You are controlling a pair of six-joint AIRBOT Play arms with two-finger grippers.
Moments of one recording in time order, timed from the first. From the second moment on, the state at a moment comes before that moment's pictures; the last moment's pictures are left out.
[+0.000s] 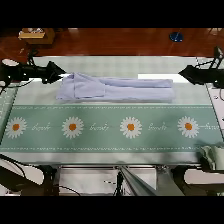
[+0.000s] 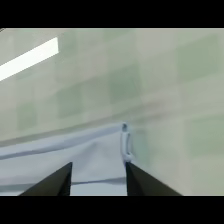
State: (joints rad) left arm 0.26 -1.81 1.49 0.64 -1.10 -1.23; right arm -0.37 -1.52 1.24 -0.89 0.81 1.20
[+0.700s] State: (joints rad) left arm 0.30 -1.72 1.49 0.64 -1.25 -1.17; right arm -0.42 -1.77 1.30 -0.82 1.14 1.33
